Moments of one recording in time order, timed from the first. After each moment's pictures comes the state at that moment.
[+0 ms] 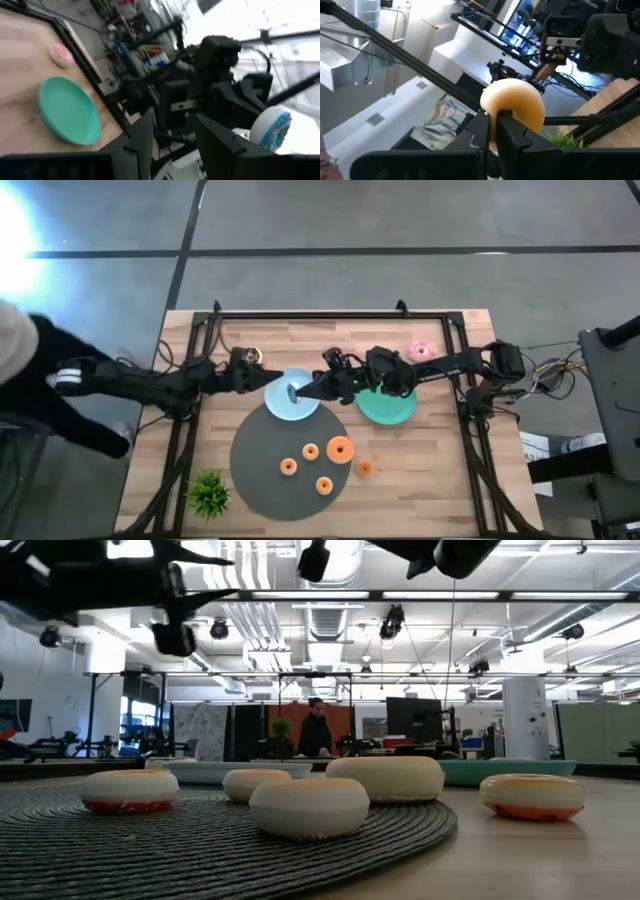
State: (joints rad) left arm 0.09 0.88 0.28 0.79 0.01 -1.05; right arm -0.01 1.74 1.12 0.90 -0.33 1.14
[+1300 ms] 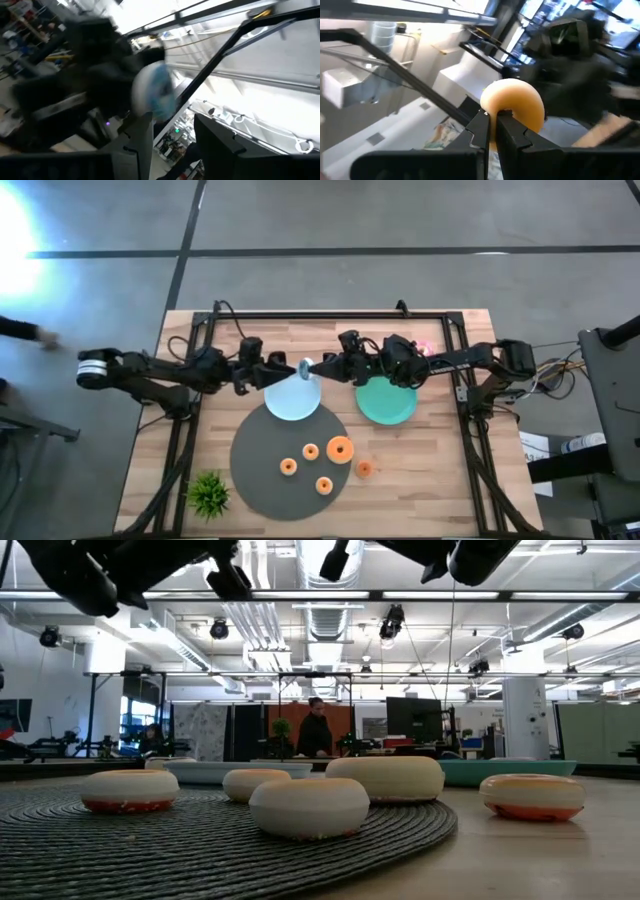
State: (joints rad) left arm 0.14 1.19 0.47 1.25 0.33 -0.97; right arm -0.08 1.65 1.02 1.02 -0.30 1.16
